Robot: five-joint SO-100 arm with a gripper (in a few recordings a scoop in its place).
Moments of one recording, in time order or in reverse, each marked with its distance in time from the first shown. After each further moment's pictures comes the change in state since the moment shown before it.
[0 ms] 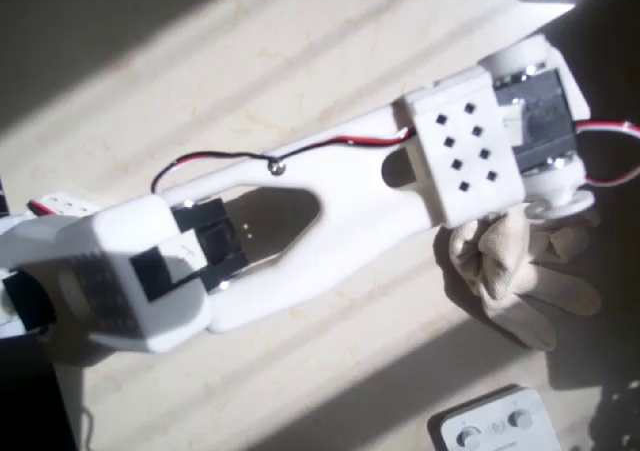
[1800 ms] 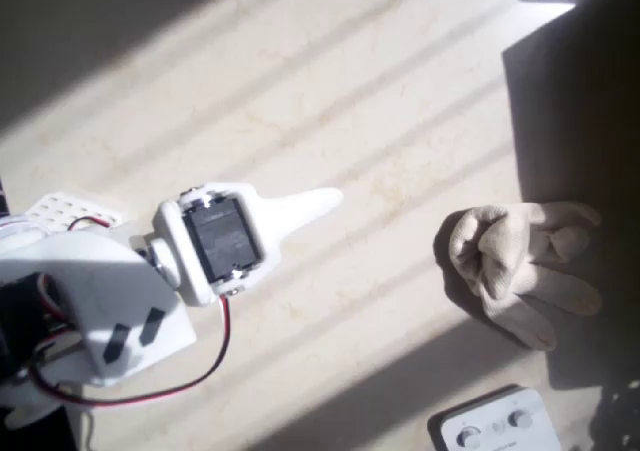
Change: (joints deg) arm 1.9 140.9 130.1 -32.7 0.0
